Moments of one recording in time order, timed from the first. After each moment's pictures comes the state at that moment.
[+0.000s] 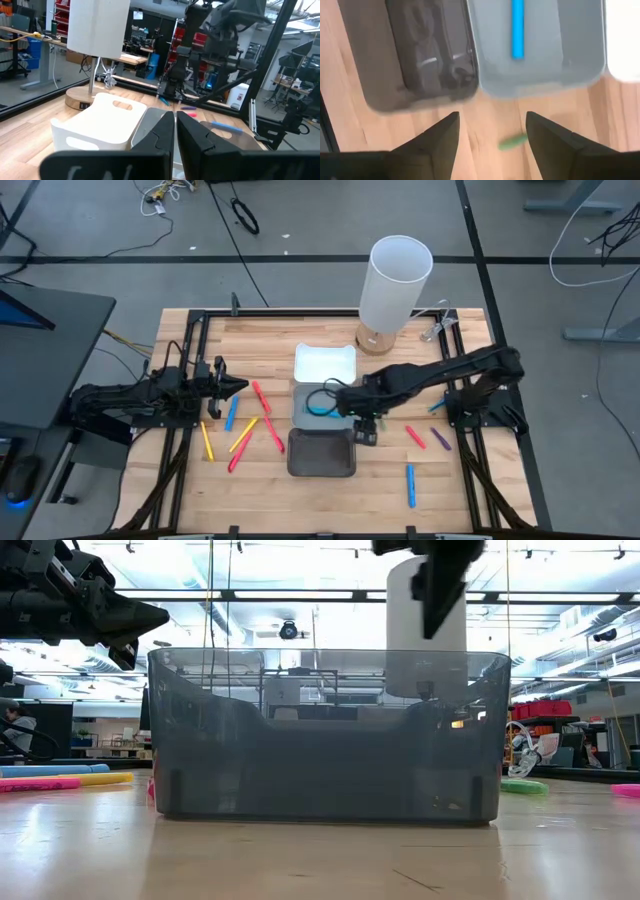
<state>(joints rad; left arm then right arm) 0.04 0.01 0.01 0.10 -0.08 -0.25 0.21 1.72 1.57 -1.19 0.01 0.38</state>
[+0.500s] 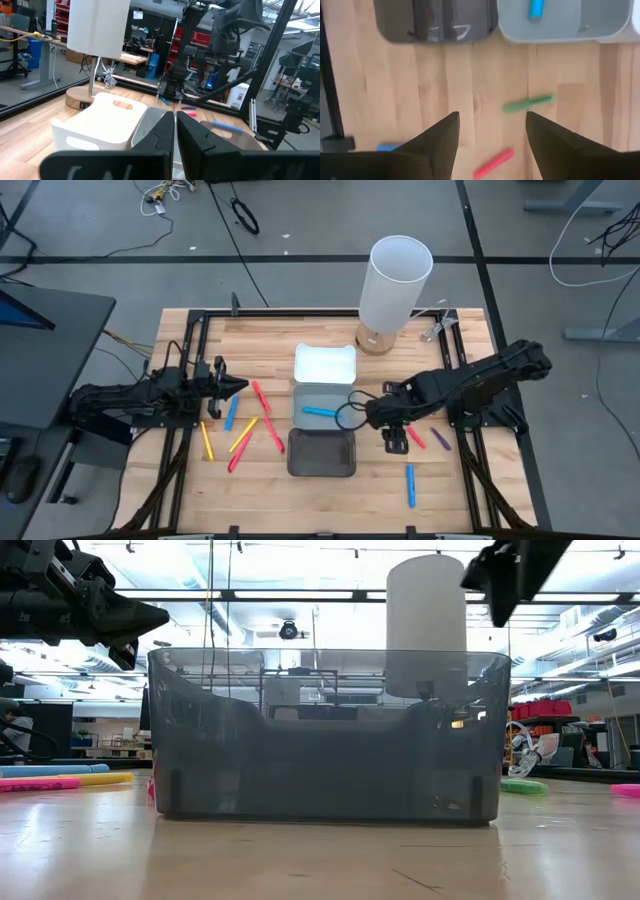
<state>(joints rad) 0.04 0.01 0.01 0.10 -0.08 -0.25 0.32 1.51 1.36 -1.19 0.00 0.36</state>
